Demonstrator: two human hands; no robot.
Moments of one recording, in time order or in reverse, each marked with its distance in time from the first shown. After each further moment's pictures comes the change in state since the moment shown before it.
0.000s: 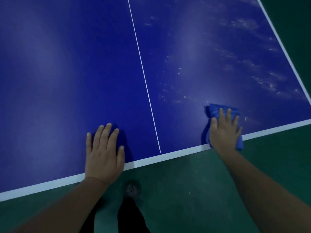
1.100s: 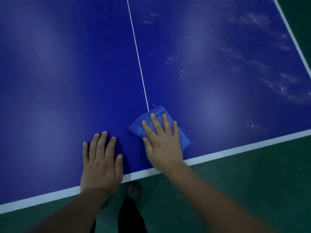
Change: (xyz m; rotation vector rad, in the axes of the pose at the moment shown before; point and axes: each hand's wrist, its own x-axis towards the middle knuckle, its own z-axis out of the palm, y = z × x) left_hand 0.008 0.003 0.018 0.064 -0.013 -0.032; right_hand -0.086 -0.139 0.043 -0.070 0.001 -0.762
